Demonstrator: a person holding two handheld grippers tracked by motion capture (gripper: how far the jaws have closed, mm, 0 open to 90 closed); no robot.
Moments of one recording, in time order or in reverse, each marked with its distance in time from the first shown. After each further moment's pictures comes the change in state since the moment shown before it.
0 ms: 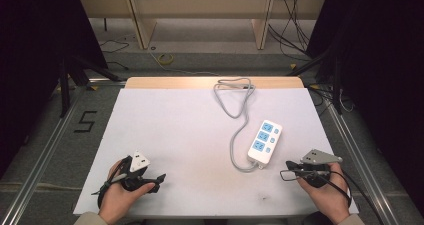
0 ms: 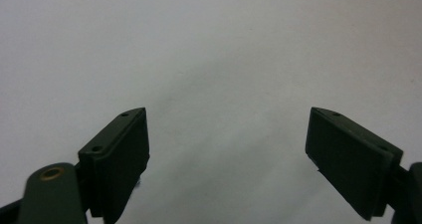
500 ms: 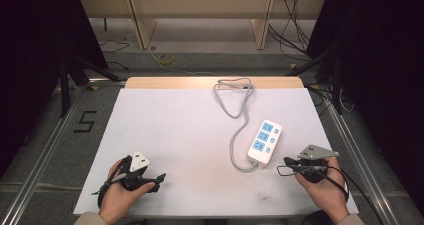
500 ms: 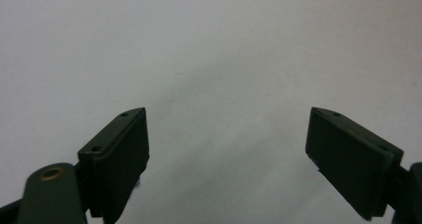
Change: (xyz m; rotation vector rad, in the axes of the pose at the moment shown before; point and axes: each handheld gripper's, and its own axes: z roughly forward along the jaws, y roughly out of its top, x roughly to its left) left arm 0.001 0.001 0.000 0.001 0.002 0.003; right arm 0.000 0.013 0.003 0.009 0.001 -0.004
